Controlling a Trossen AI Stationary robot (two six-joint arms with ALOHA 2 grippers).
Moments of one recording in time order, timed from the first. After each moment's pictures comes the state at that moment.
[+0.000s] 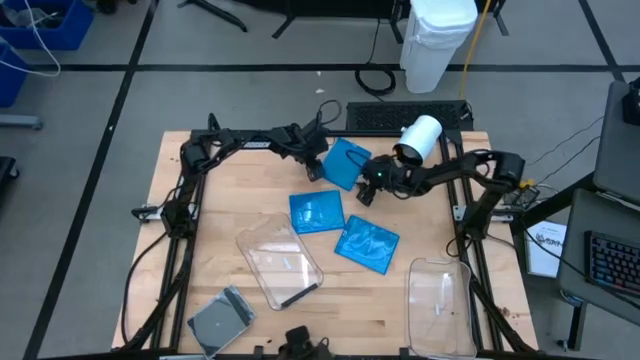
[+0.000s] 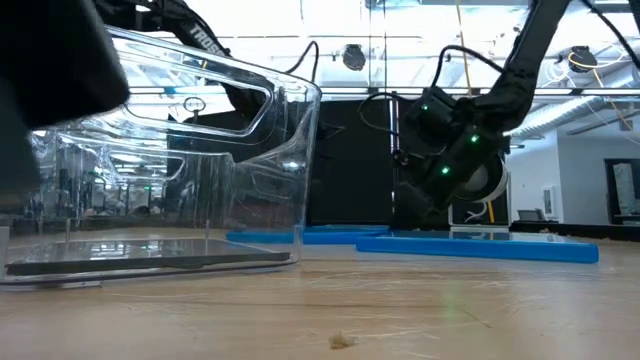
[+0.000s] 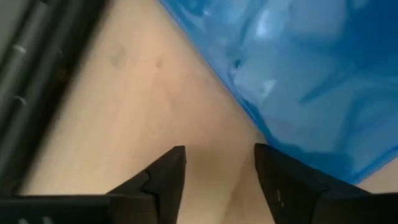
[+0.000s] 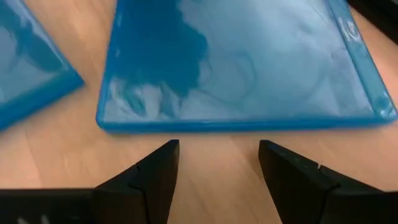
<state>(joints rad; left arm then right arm) 0.53 2.15 1.47 -0.41 -0.01 0.16 -0.45 1.73 0.60 0.34 0.15 0.04</state>
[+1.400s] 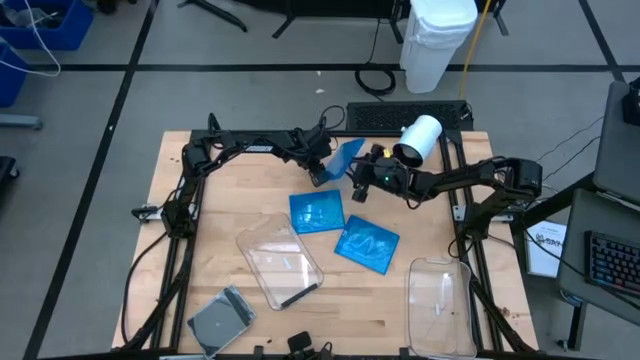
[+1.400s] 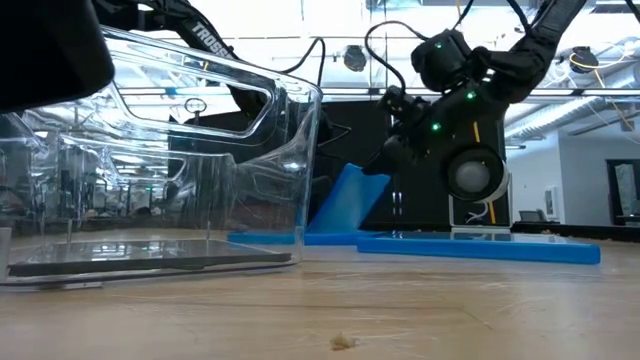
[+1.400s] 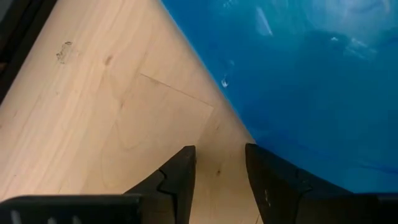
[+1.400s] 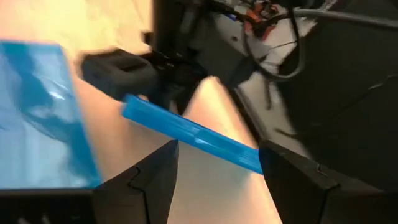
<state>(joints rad) 0.50 2.15 1.47 -0.42 0.03 0.07 -0.31 1.56 0.64 0.51 0.34 -0.42</state>
